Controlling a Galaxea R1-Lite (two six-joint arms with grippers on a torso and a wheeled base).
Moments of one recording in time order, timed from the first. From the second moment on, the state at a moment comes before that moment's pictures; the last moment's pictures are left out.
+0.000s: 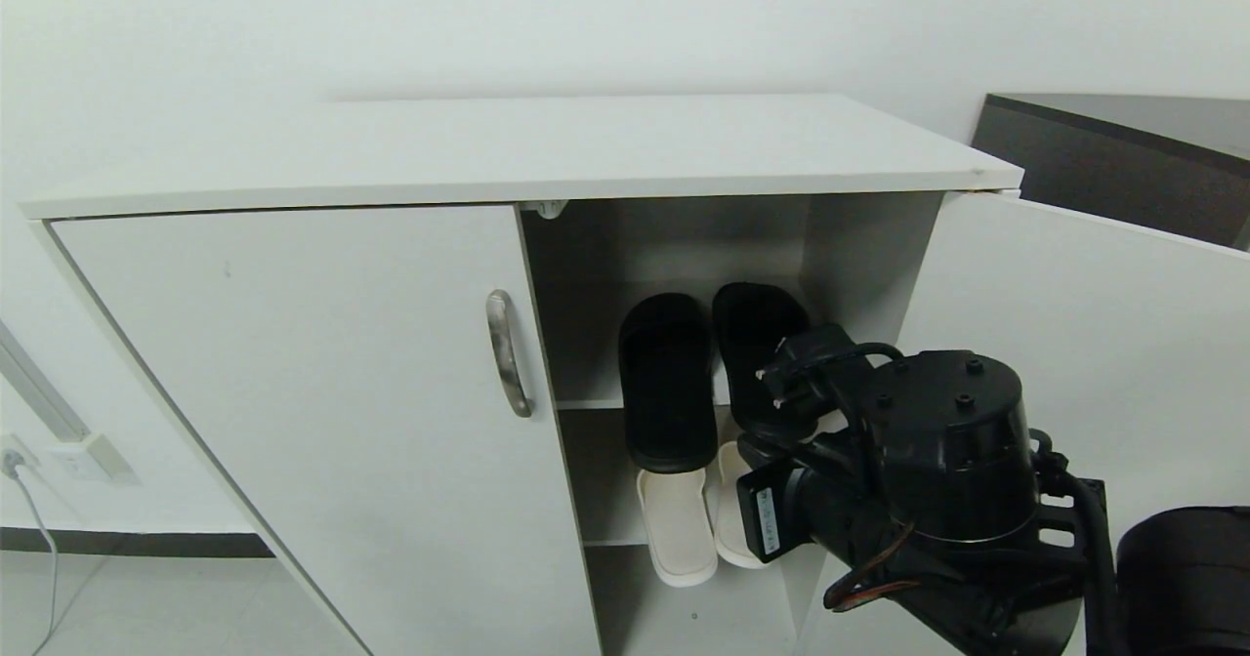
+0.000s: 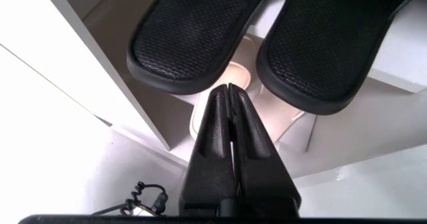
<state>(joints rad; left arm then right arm) 0.00 0.00 0.00 0.00 0.02 -0.10 0.97 1.71 -0.83 -0.53 -0.47 0.16</state>
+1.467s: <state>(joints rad) 0.00 0.00 0.00 0.00 0.02 -0.10 0.97 1.74 -0.79 -0.60 -0.47 0.16</state>
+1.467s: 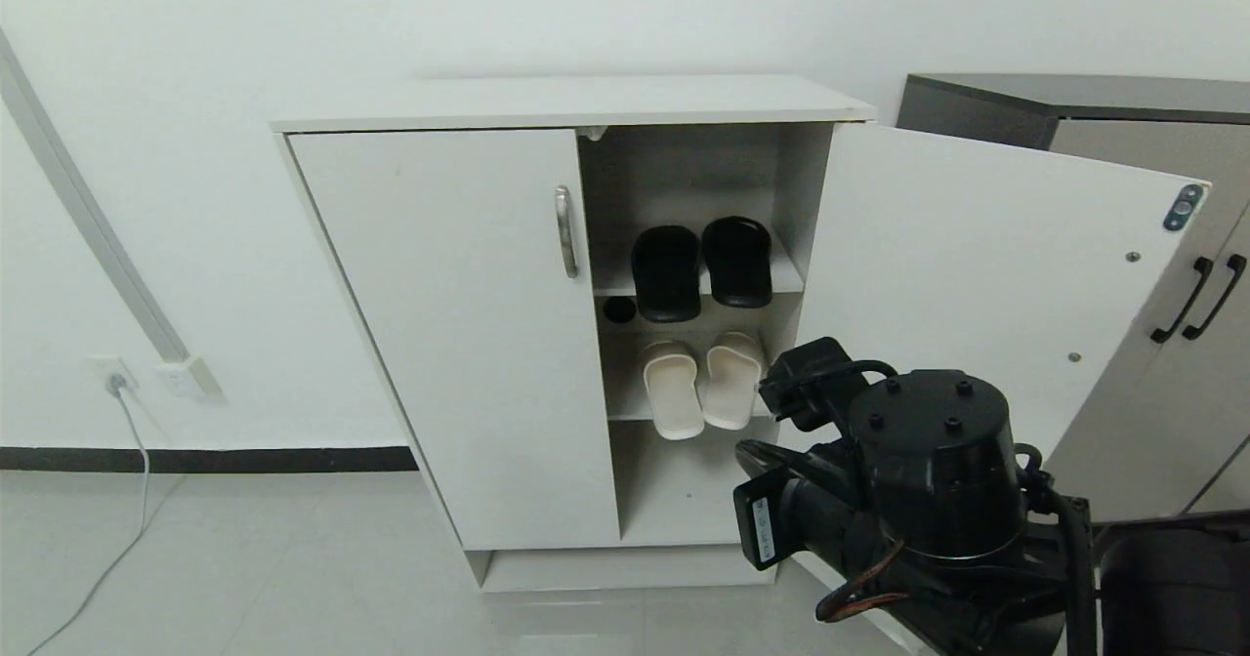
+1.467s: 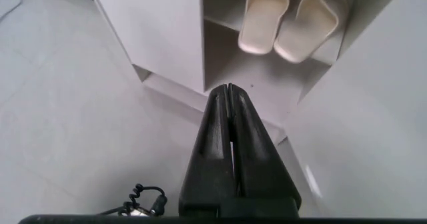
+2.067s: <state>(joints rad) 0.00 0.00 0.00 0.00 0.02 -0.10 0.92 1.78 -0.74 -0.69 -0.44 0.14</state>
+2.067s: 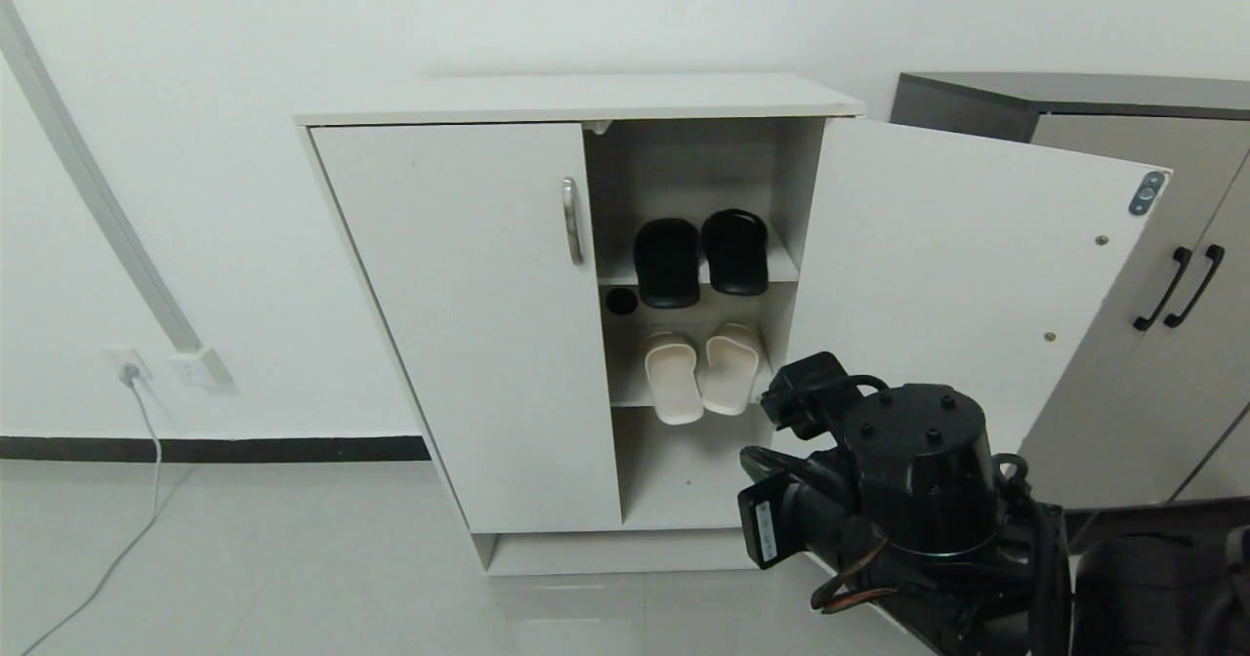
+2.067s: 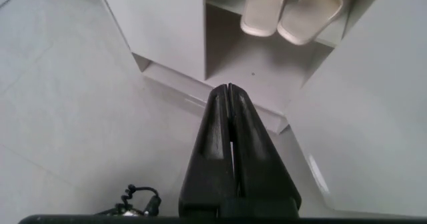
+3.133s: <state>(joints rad) 0.00 0.00 0.00 0.00 0.01 -0.10 0.89 1.84 -0.72 -0.80 -0.49 0.09</state>
